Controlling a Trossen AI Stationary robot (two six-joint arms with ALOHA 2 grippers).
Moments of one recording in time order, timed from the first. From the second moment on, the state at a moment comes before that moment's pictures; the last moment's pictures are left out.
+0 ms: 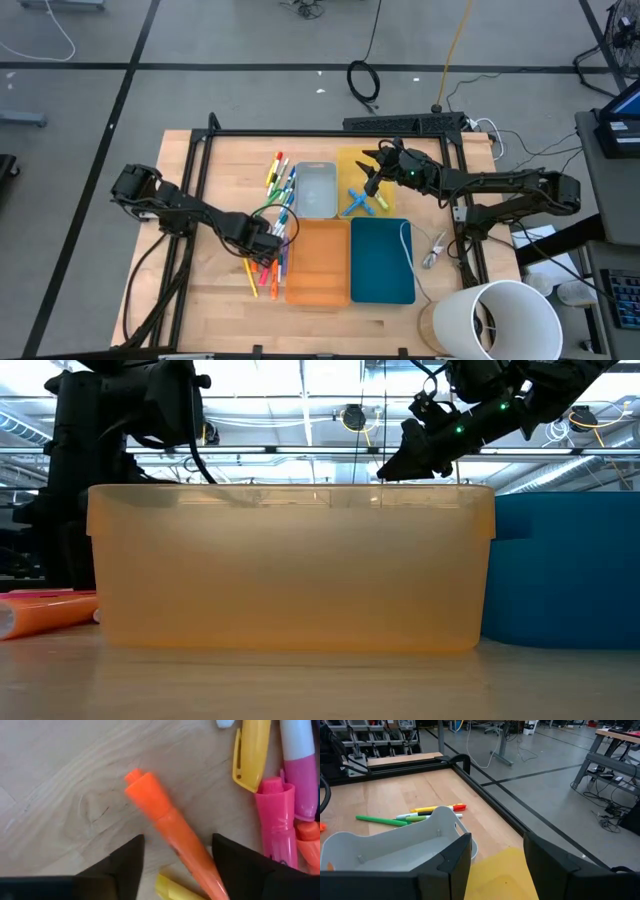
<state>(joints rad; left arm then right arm) -0.28 1.61 0.83 -0.84 0.04 -1.29 -0.31 1.22 0.61 0.33 0.26 0.00</state>
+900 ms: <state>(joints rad) -0.25 1.51 0.89 -0.96 -0.43 -0.85 -0.31 1.22 0.61 0.35 0.26 0.01</state>
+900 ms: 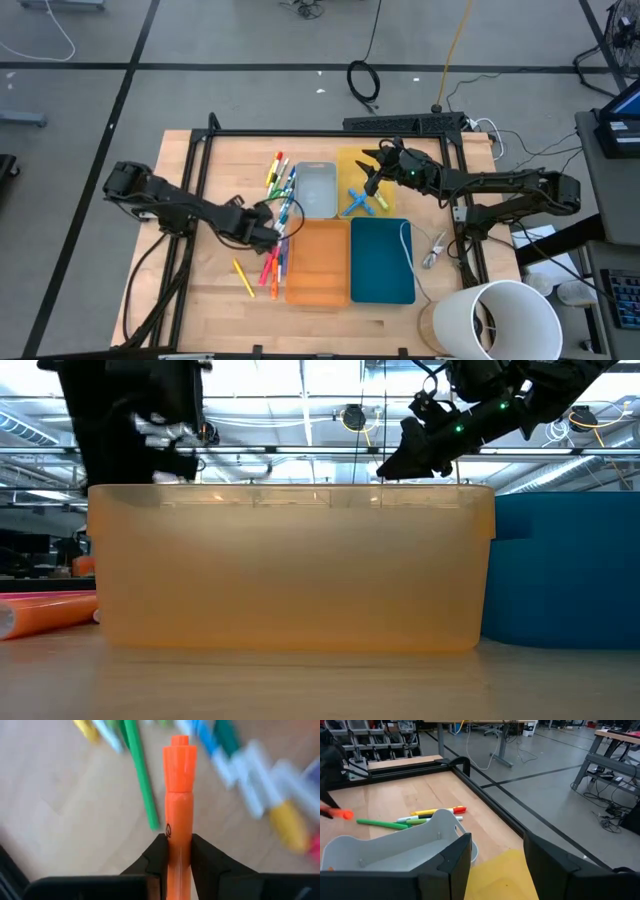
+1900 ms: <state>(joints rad) 0.24 1.19 0.66 0.56 0.38 0.15 -0.26 1.33 0.61 0.70 0.00 -0.03</state>
